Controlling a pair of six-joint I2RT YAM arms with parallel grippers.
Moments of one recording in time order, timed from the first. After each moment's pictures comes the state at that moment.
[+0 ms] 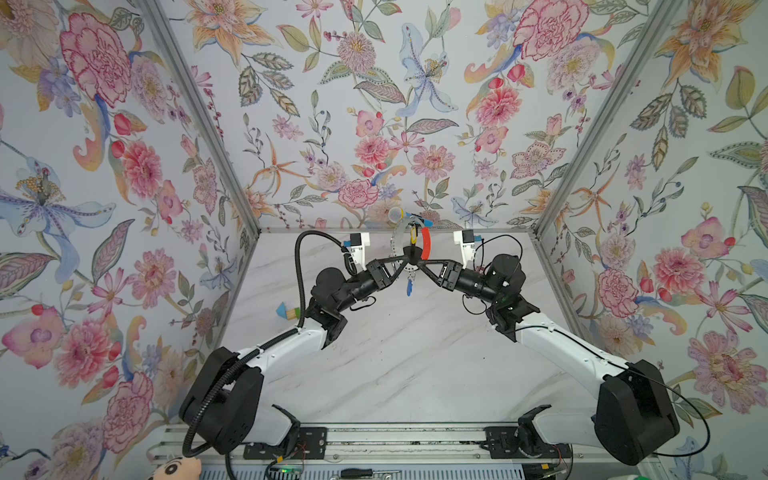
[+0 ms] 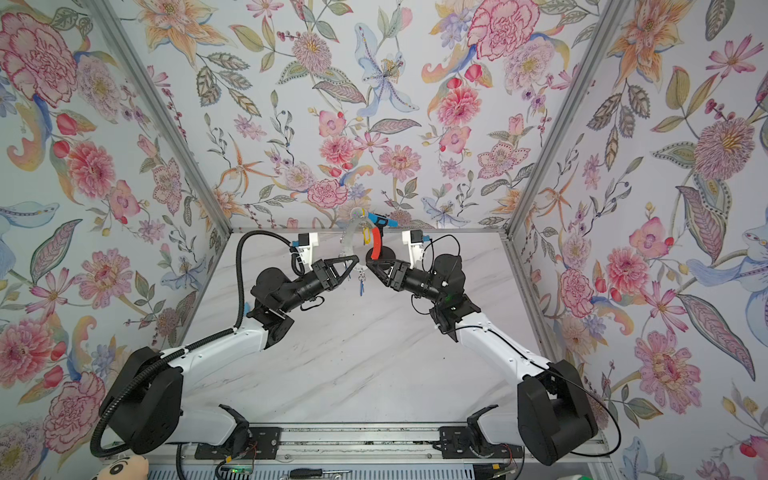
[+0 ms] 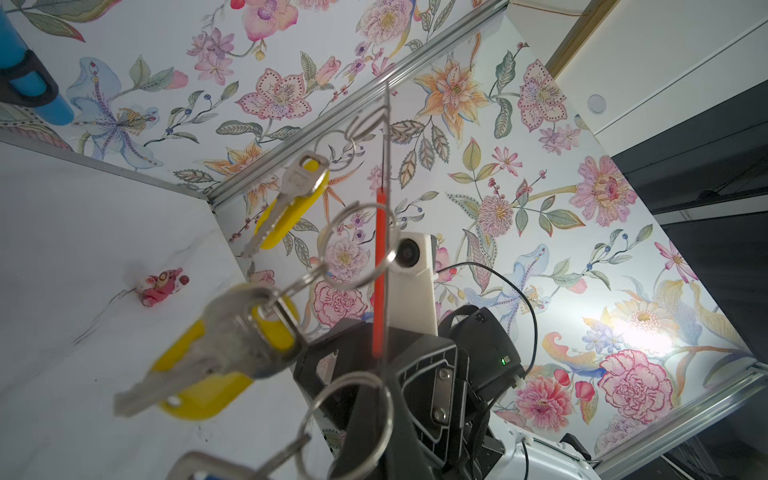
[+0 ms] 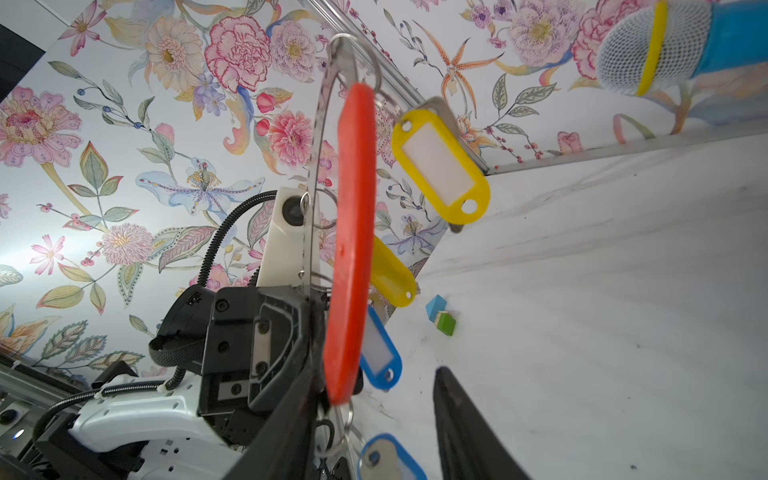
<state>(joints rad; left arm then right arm) -0.56 1.43 0.84 0.86 0.49 -1.16 0.47 1.31 0.85 0.51 -0.67 0.83</state>
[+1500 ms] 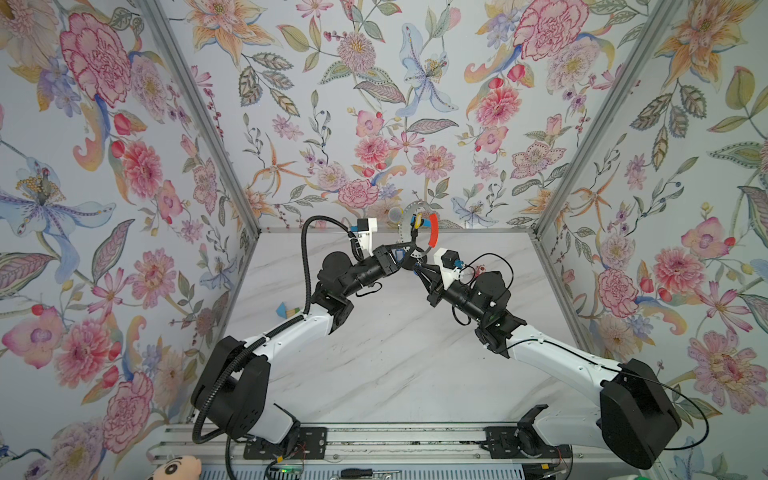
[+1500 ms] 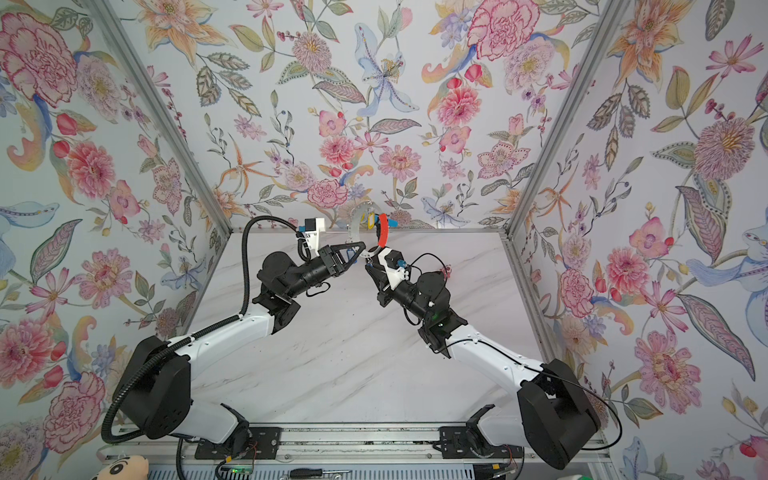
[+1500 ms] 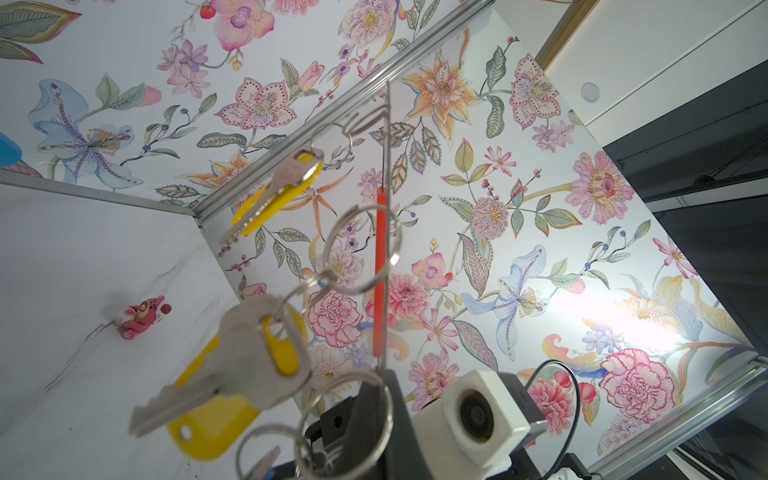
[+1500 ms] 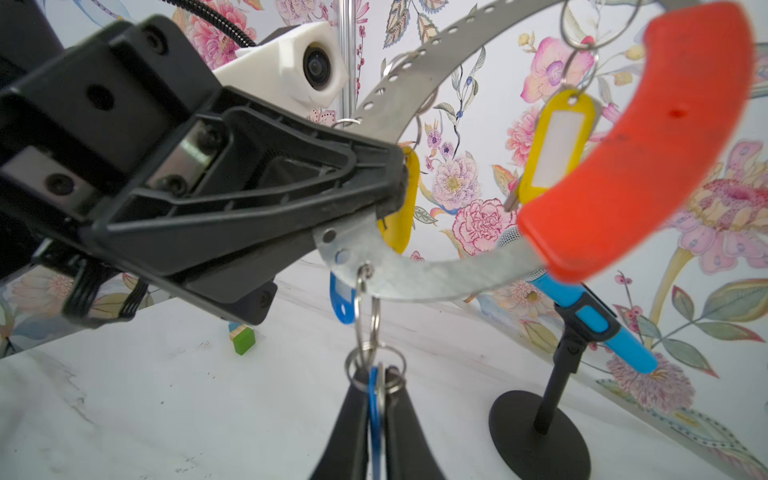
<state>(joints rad) -0.56 1.50 0.98 0.79 0.52 -1.14 0.64 1.32 0.77 0.61 -0.25 -0.03</state>
